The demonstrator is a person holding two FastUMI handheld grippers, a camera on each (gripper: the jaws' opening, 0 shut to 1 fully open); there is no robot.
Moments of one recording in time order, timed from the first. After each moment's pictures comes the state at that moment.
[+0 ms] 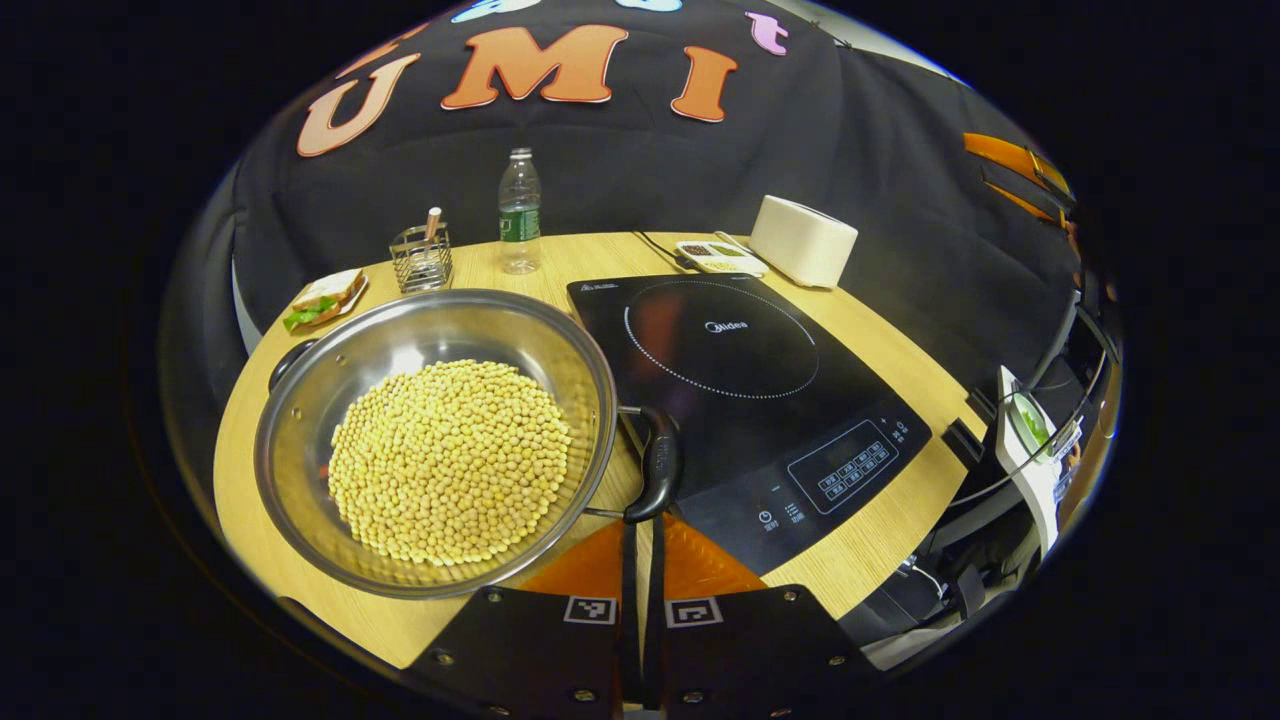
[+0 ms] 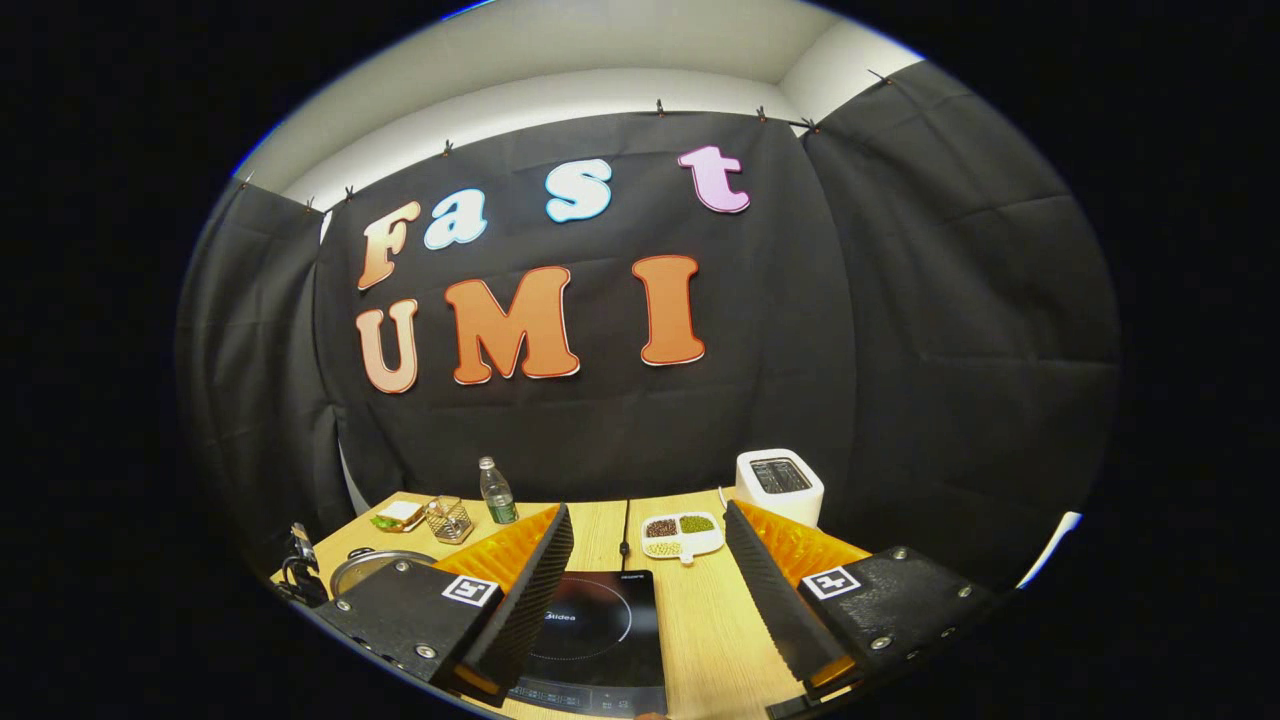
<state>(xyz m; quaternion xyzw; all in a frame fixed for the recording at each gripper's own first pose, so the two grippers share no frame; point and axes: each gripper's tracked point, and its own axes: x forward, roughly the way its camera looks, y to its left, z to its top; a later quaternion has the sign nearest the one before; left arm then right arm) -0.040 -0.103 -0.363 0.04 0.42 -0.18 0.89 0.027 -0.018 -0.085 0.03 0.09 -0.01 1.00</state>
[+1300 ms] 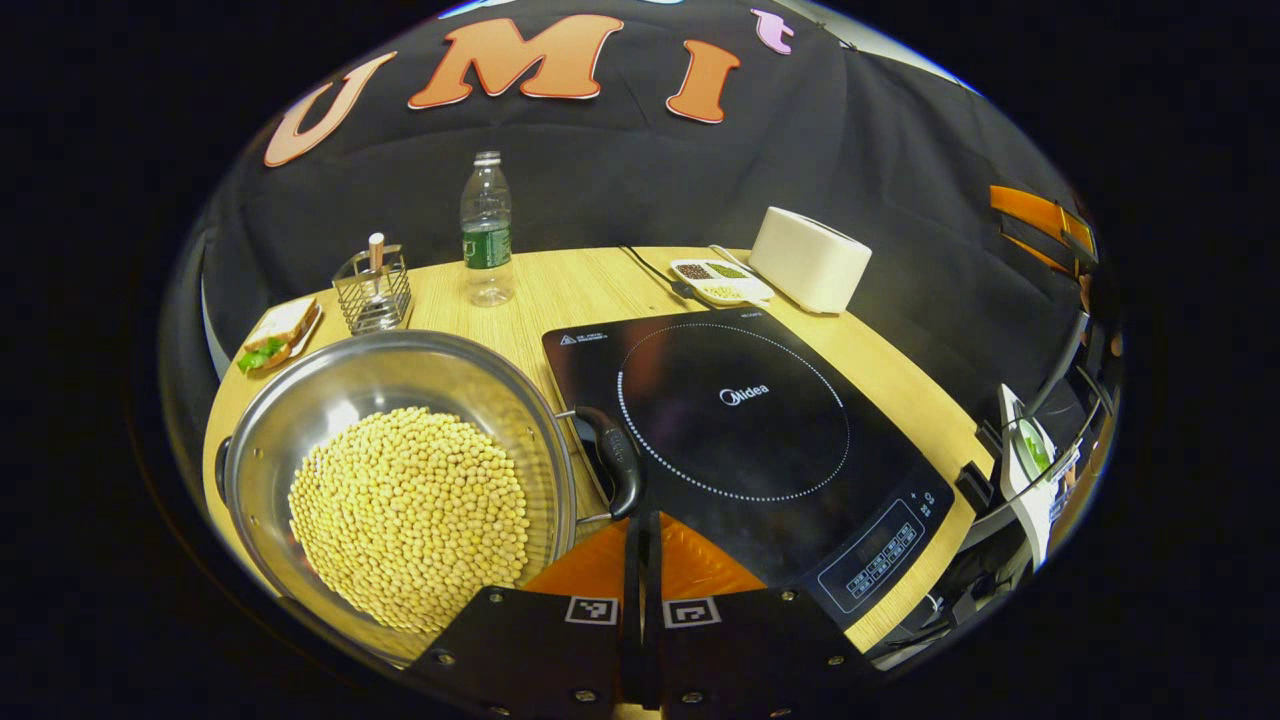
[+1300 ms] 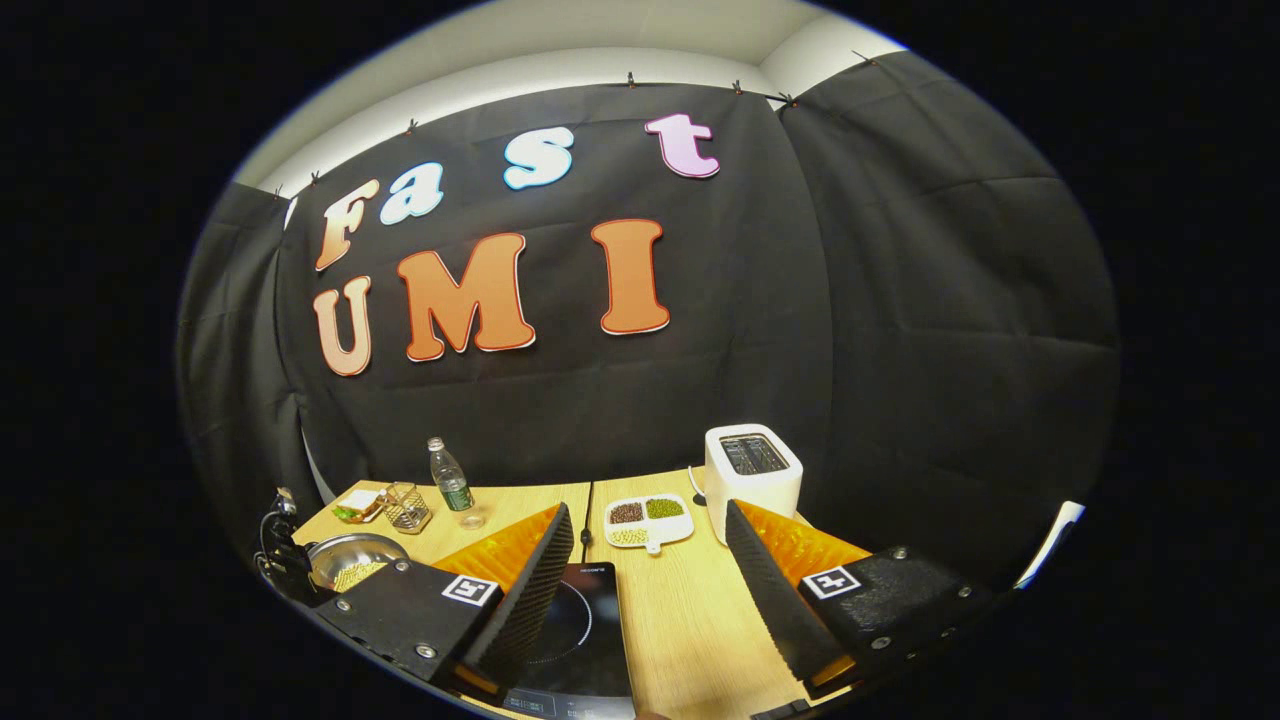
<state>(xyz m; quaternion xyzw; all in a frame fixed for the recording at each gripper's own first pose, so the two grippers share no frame) 0.044 -0.127 -0.371 0.03 0.42 -0.20 0.89 0.067 -0.050 -0.123 0.03 0.12 -0.05 0.99</state>
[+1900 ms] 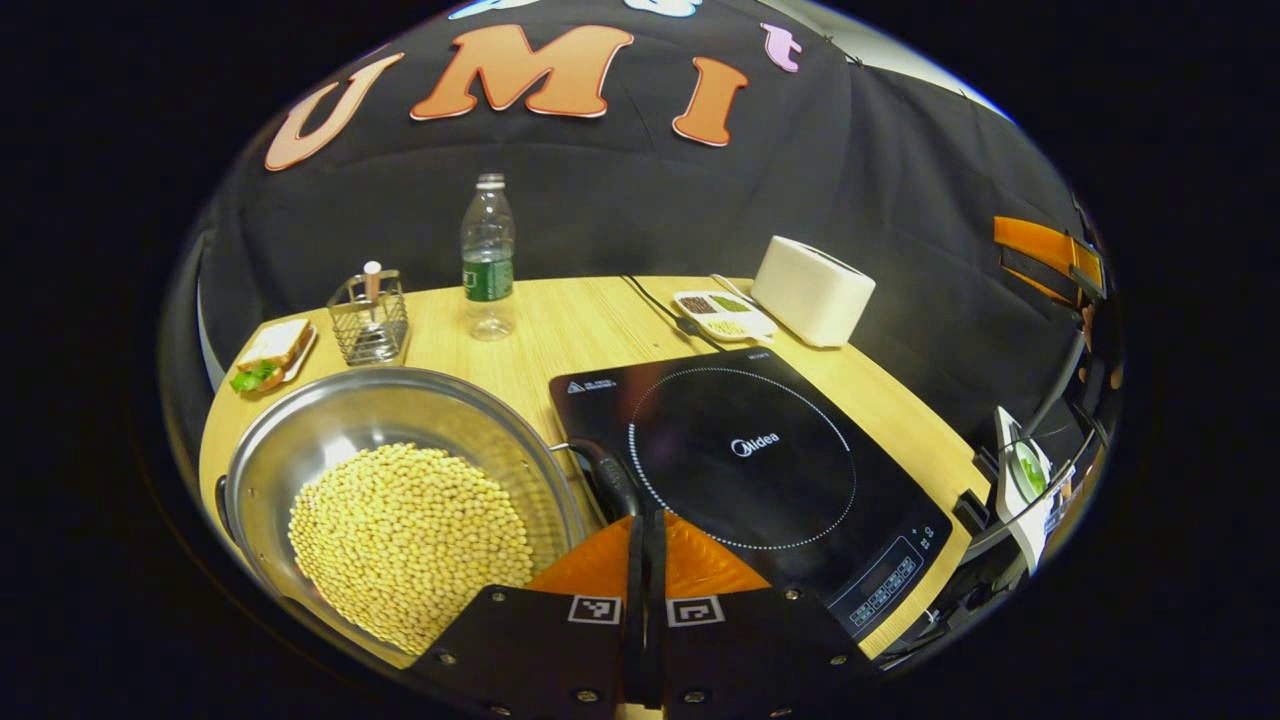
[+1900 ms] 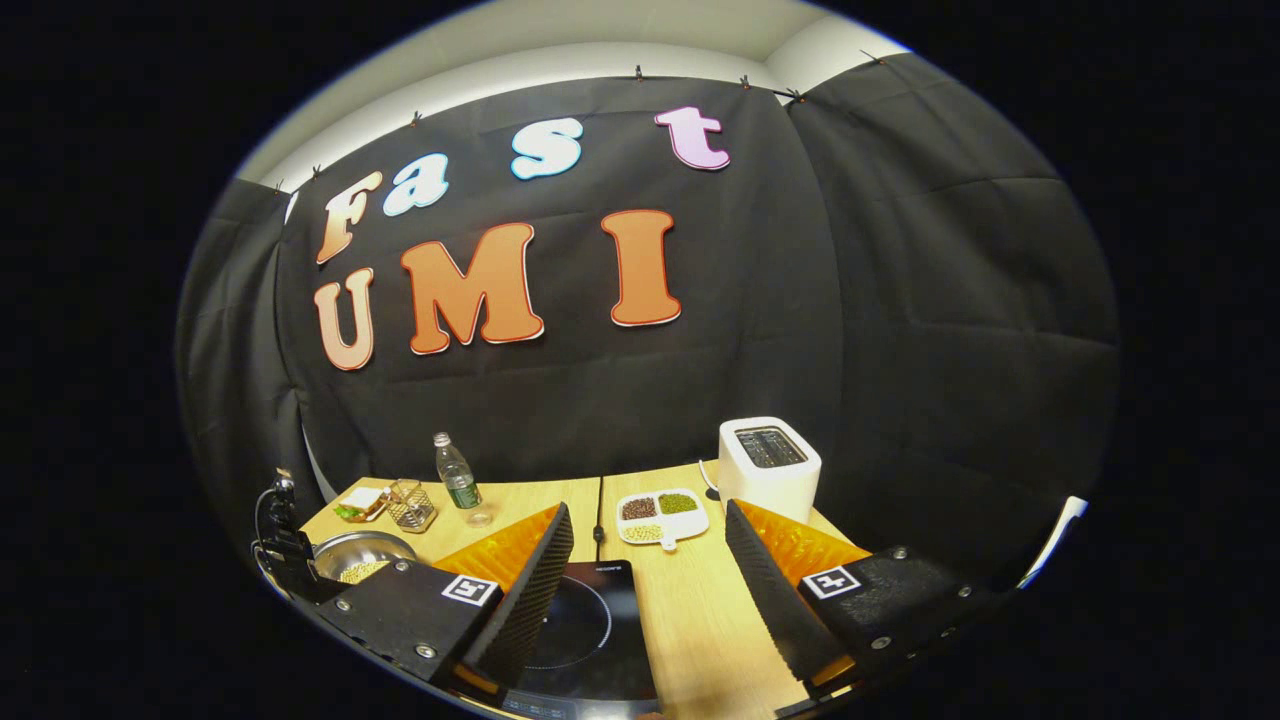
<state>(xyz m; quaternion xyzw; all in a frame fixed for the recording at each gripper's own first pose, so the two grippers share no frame) 0.075 -0.115 -0.346 0.02 0.37 -0.20 0.91 0.072 -0.012 -0.131 0.03 0.13 -0.04 0.99</state>
